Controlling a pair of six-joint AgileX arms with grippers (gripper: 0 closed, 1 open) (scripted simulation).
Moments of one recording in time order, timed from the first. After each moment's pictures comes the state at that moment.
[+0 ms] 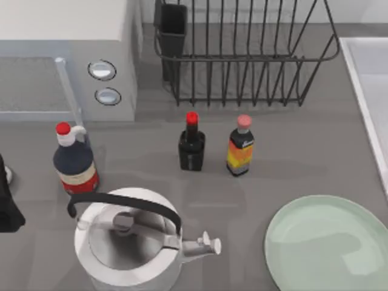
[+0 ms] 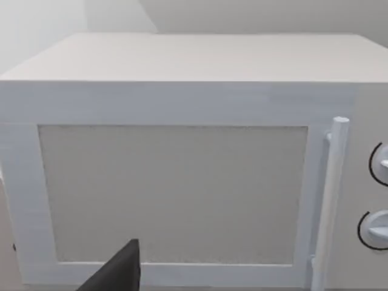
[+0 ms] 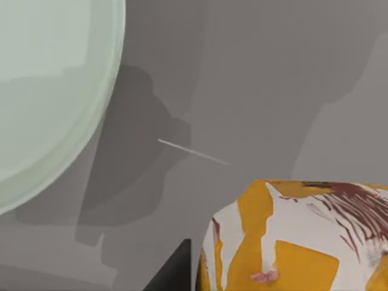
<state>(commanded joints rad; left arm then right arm) 0.00 0.00 0.00 0.00 0.00 0.00 -0.12 1.27 0.86 -1.14 -0.01 -0.37</state>
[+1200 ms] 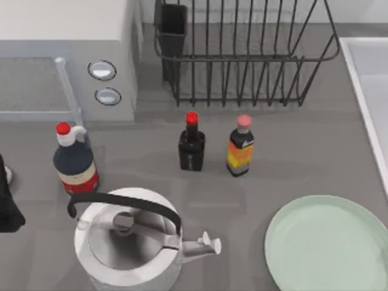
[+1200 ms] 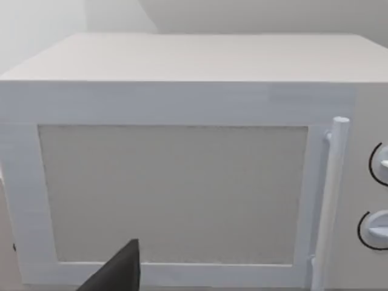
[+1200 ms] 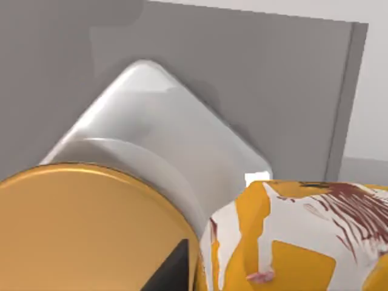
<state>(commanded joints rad) 0.00 0.00 0.00 0.00 0.00 0.00 -1.15 1.37 0.97 -1.03 0.04 0.33</state>
